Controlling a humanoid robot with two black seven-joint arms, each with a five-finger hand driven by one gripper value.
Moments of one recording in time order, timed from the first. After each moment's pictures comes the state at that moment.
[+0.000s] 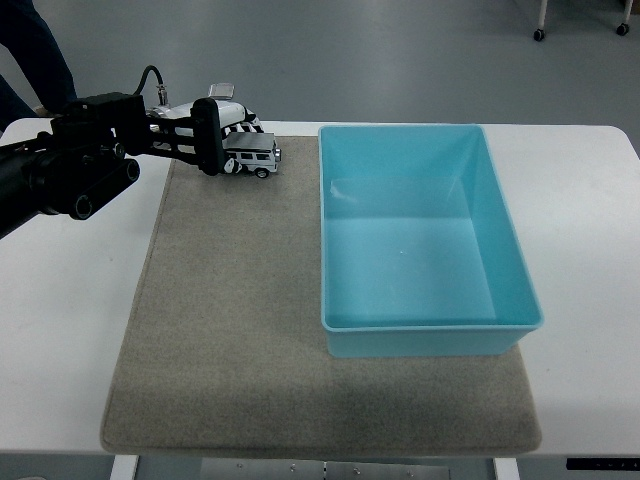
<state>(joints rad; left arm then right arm) -1.18 0.30 -0.11 -0.50 1.36 -0.09 -0.31 0.03 0.00 -0.02 0.12 -0.02 0.17 0.05</state>
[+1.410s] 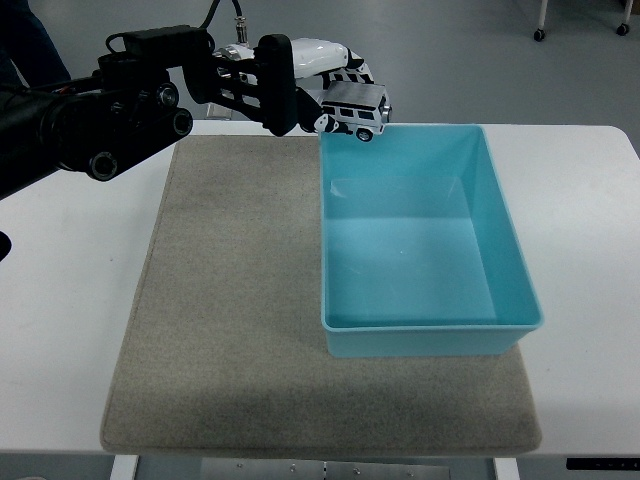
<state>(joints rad) -1.34 0.31 -0.17 -0.85 1.33 -0.10 -0.32 0.03 0.00 -0.02 0.12 -0.02 0.17 0.05</state>
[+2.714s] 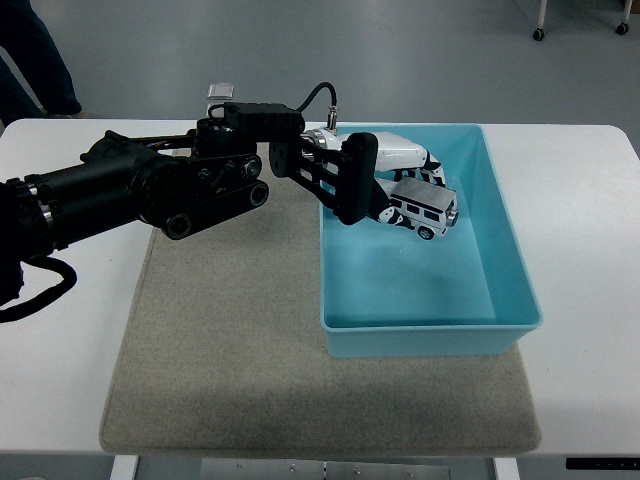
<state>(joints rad) -1.29 0.12 -0.07 -0.86 1.35 -0.13 -0.32 0.03 0.00 -0.02 0.12 -0.02 0.17 0.05</state>
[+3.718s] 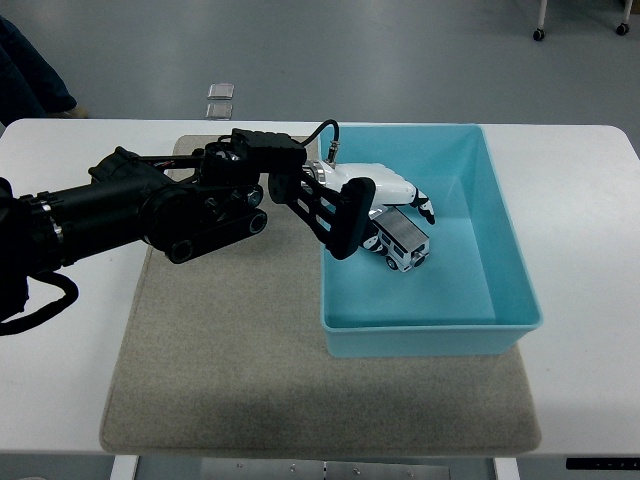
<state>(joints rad) -1.25 0.10 -0.02 -0.85 1.46 -0.11 -0.32 0.03 0.00 -0.02 0.12 -0.02 0.17 0.05</state>
